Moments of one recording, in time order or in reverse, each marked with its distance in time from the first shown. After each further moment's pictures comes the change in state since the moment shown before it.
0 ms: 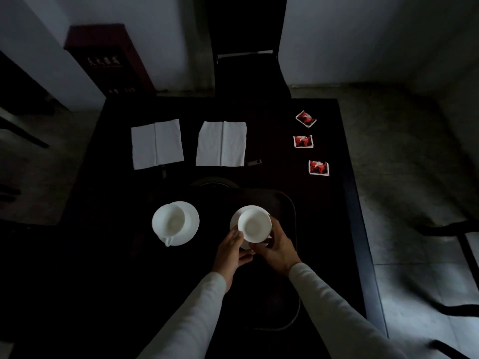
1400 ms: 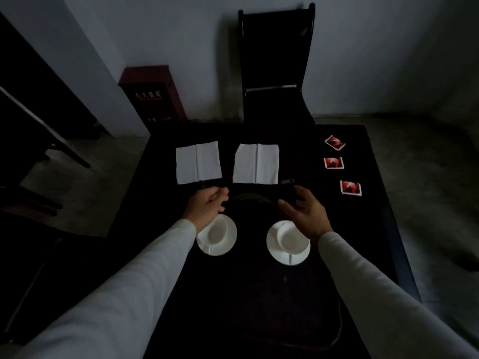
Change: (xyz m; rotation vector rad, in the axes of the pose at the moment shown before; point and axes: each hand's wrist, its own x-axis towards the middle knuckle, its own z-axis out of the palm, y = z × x) left_hand -0.017 0.156 -0.128 0.537 0.164 0.472; right_hand 0.024 -0.114 -0.003 -0.021 0.211 -0.156
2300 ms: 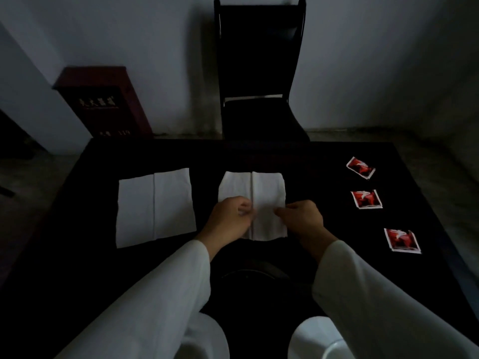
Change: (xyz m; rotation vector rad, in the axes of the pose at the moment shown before) left_hand 0.253 -0.033 0.095 0.280 -0.183 0.185; right_hand 0.253 0.039 0.080 -0.183 0.237 0.330
